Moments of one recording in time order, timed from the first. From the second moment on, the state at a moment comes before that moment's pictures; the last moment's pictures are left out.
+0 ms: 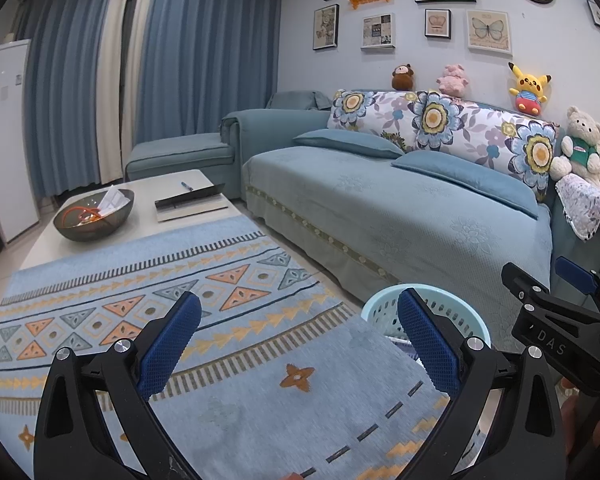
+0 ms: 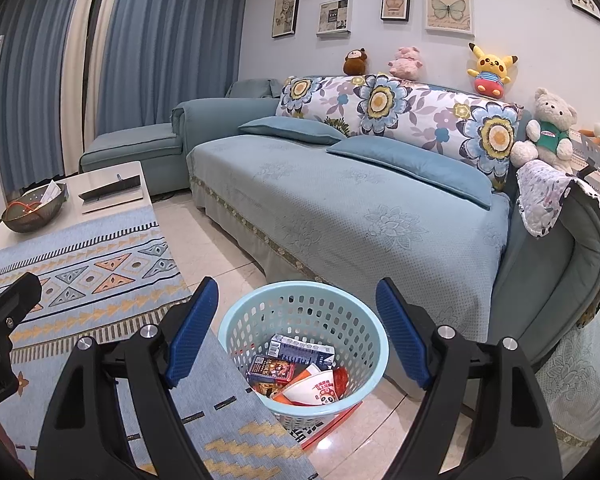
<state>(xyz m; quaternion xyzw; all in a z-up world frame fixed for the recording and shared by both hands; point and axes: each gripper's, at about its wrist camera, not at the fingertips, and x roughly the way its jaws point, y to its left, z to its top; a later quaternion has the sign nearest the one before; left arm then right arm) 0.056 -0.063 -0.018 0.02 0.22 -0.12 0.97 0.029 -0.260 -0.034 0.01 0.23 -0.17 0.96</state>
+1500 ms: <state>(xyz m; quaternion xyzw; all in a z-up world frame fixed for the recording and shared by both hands) 0.054 -0.051 -0.004 0.03 0.19 -0.04 0.98 0.029 -0.255 -0.032 -0.01 0.23 -0.19 0.96</state>
